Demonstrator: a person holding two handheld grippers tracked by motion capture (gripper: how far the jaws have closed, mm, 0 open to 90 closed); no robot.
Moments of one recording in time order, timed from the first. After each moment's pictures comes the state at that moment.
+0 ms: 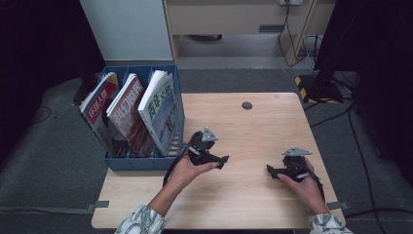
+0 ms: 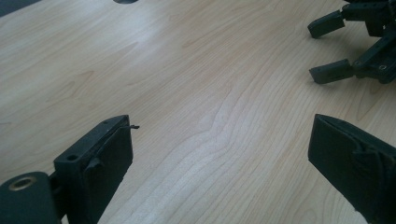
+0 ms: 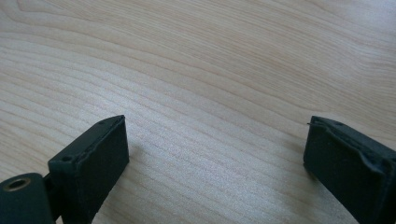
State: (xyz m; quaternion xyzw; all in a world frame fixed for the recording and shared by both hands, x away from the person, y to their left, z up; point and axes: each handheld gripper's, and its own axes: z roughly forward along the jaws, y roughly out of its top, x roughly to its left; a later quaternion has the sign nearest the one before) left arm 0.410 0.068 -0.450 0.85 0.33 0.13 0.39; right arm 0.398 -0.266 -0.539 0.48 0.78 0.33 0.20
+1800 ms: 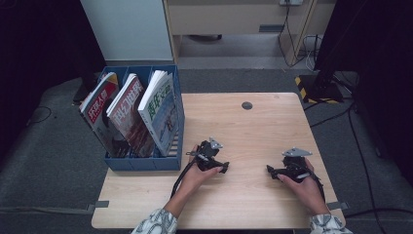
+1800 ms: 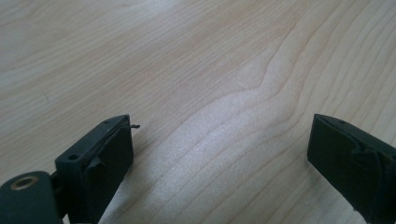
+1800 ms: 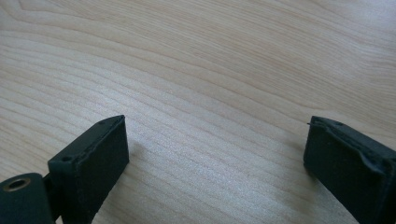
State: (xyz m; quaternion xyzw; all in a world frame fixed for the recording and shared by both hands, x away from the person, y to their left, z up) left arm 0.434 0.052 -0.533 0.86 0.37 0.14 0.33; right arm 0.397 -0.266 -0.539 0.48 0.78 0.33 0.20
